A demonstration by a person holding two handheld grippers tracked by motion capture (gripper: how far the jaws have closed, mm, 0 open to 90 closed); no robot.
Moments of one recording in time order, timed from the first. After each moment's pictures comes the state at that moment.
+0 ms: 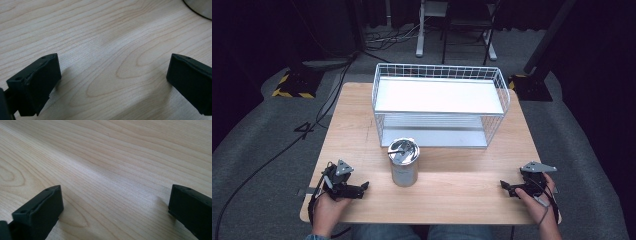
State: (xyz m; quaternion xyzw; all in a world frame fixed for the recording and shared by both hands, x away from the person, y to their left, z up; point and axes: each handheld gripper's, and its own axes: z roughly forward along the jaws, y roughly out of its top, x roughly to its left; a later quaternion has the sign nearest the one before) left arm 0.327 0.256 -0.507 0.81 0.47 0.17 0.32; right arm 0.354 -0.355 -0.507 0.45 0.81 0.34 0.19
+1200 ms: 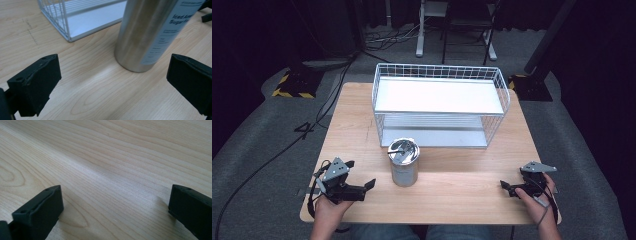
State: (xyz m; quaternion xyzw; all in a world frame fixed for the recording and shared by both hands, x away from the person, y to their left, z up) left arm 0.297 0.239 -0.447 0.77 0.40 0.16 0.46; right arm 0.354 -0.355 -0.507 0.45 0.81 0.34 0.19
